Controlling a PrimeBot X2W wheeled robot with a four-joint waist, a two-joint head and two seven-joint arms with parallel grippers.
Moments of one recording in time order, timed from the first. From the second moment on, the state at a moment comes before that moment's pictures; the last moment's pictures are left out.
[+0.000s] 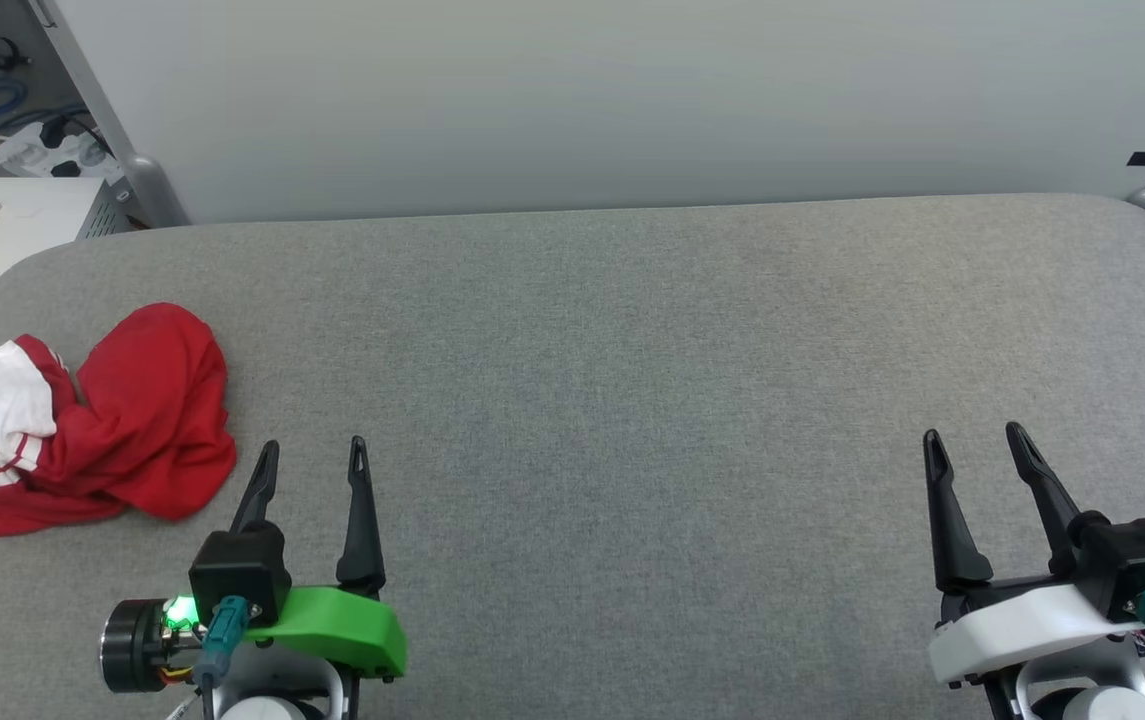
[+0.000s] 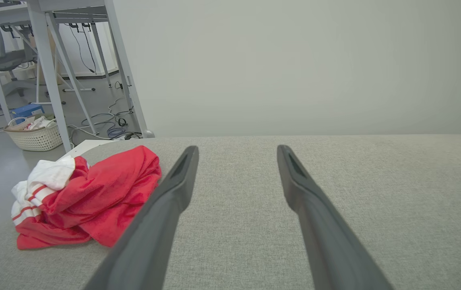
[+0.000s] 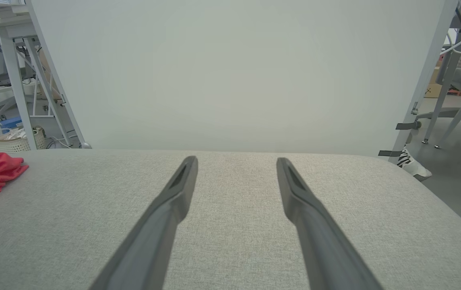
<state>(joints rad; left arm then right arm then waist) 0.02 0.06 -0.05 -0.01 -0.05 0.07 -0.14 0.04 -0.05 -0.01 -0.08 0.08 0.13 -0.15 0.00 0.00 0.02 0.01</state>
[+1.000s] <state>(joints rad) 0.04 0.06 -0.07 0.02 -0.08 0.08 -0.21 0.08 -0.05 -0.01 -0.07 0.13 0.13 -0.21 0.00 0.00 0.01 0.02</state>
